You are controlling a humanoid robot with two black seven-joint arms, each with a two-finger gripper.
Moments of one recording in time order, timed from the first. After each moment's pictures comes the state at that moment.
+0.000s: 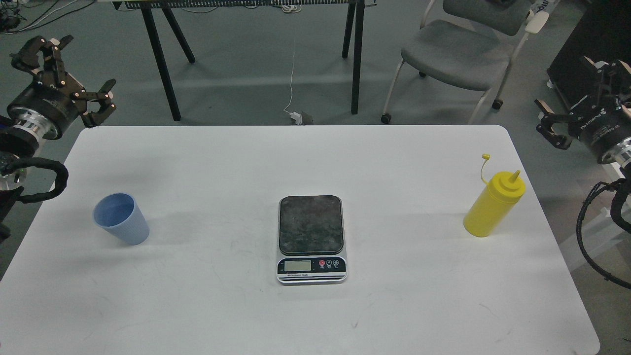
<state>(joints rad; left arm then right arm) -0.74 0.63 -0.81 -0.70 -0.01 -0.41 -0.16 0.63 -0.69 0.77 0.78 0.06 0.49 0.21</state>
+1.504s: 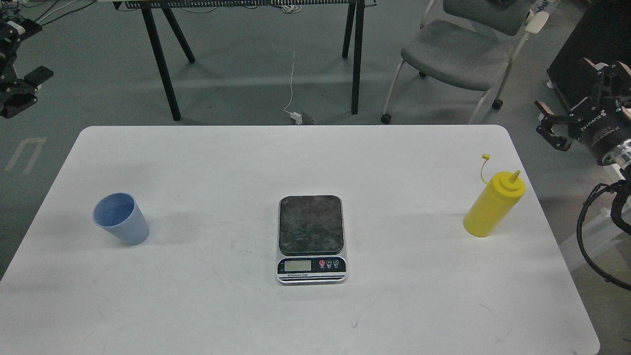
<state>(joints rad) -0.77 0.93 -0.62 -0.76 0.68 -0.49 -0.47 0.62 -0.70 0.77 0.79 0.06 0.49 0.22</state>
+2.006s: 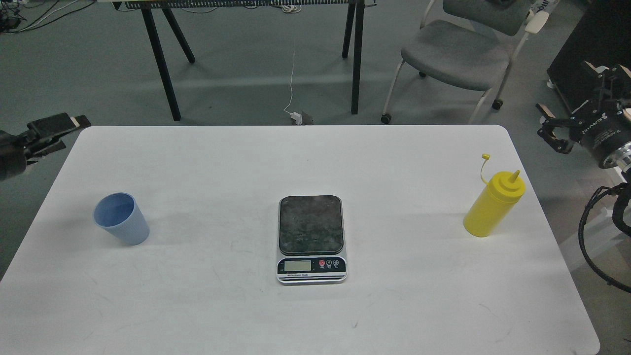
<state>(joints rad) -0.71 0.93 -0.48 -0.77 1.25 -0.36 -0.49 0.61 -0.70 0.77 0.79 0.06 0.49 0.22</state>
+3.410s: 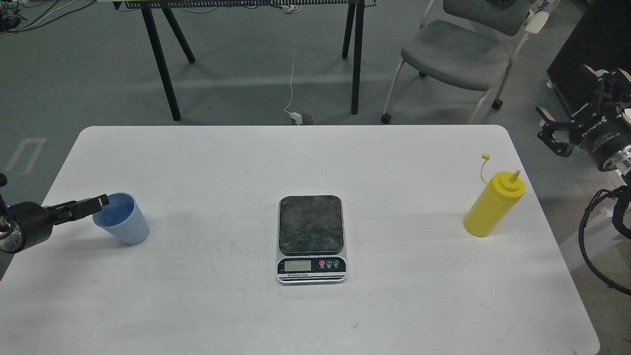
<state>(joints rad) -0.62 0.87 -0.19 -0.75 1.27 -0.07 -0.49 0.60 -0.70 0.77 0.79 0.06 0.49 0.22</state>
